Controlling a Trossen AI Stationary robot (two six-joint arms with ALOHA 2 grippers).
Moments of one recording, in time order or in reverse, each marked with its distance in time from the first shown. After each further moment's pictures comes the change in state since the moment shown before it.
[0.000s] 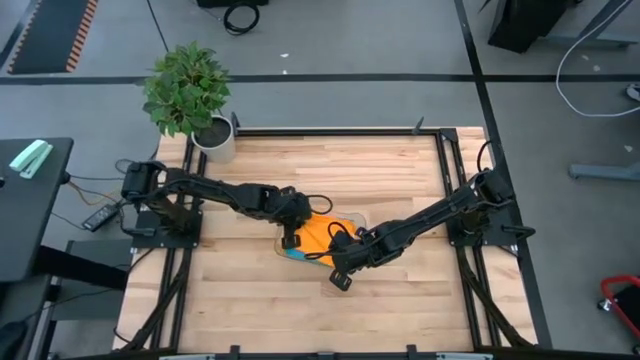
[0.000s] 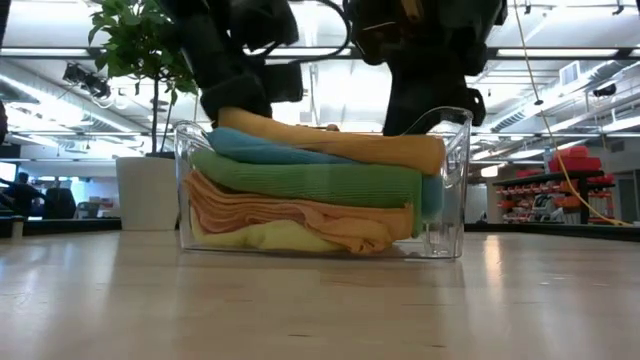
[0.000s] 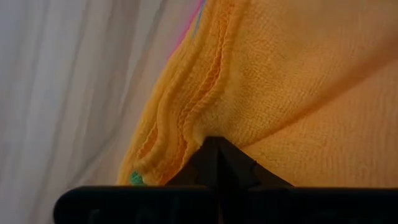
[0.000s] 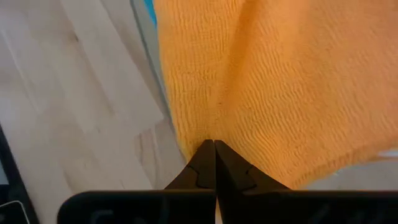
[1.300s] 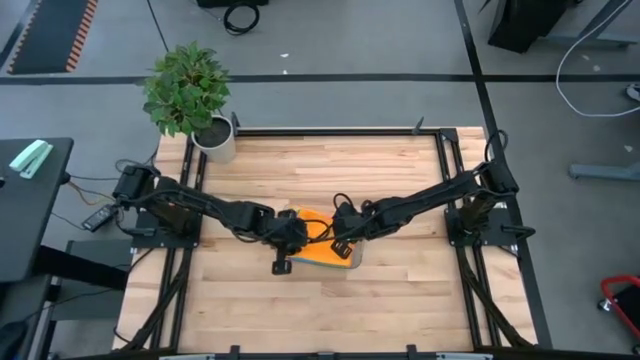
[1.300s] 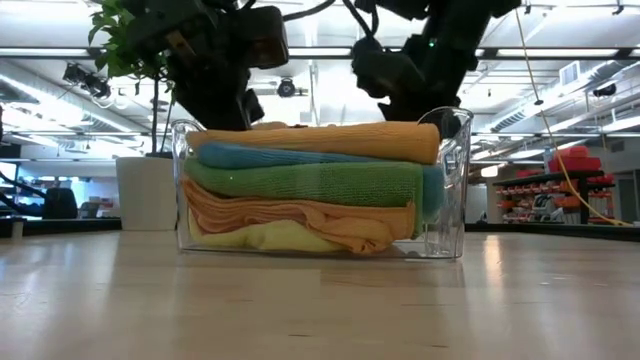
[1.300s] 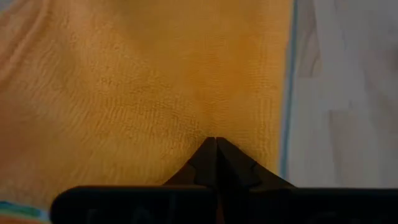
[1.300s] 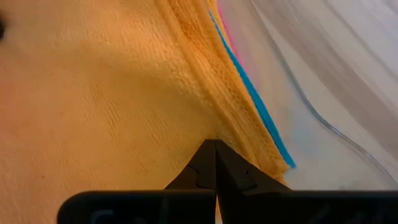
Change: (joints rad) left arm -0.197 -0.037 0.006 -0.021 0.067 -0.072; right arm -0.179 -0.063 -0.096 -0.047 0.109 -0.102
